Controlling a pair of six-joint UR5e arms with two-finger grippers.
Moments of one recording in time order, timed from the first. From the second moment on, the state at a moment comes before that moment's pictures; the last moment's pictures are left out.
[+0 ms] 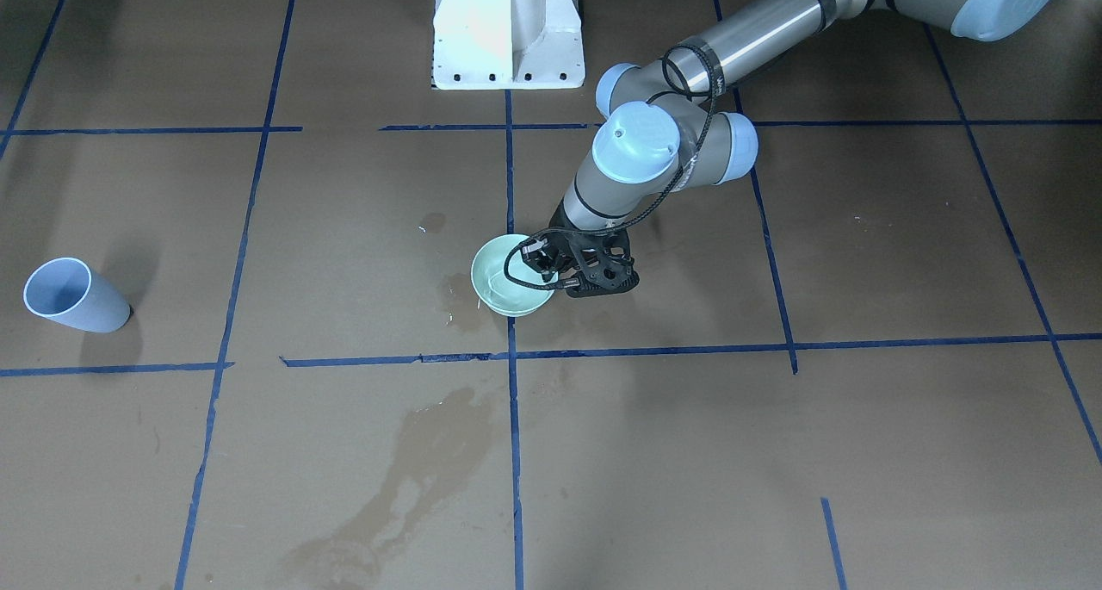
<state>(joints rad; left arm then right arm) -0.59 -2.34 -1.32 -2.04 -2.05 -1.44 1.56 -1.69 1.70 -1.53 2.37 -0.20</state>
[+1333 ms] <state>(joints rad) -0.78 -2.17 -1.72 -1.64 -2.16 -1.13 1.56 -1.68 1.74 -1.53 2.37 -0.14</state>
